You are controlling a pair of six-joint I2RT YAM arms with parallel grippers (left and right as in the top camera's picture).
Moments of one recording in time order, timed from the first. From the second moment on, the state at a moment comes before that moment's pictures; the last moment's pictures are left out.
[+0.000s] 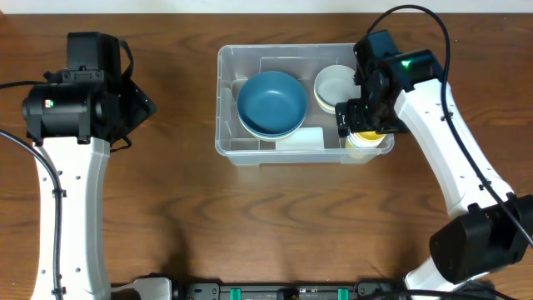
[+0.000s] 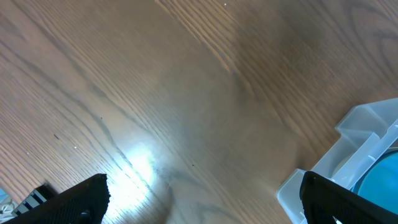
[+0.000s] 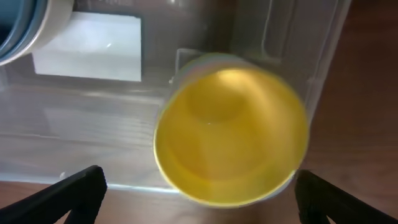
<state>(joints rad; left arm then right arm) 0.02 1.45 1.70 -1.43 -0.29 -0.70 0.29 1.77 1.67 -1.34 0.06 0.19</state>
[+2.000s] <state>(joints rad) 0.02 1.45 1.70 -1.42 -0.29 -0.70 0.32 1.83 1.48 -1.10 0.02 0.04</state>
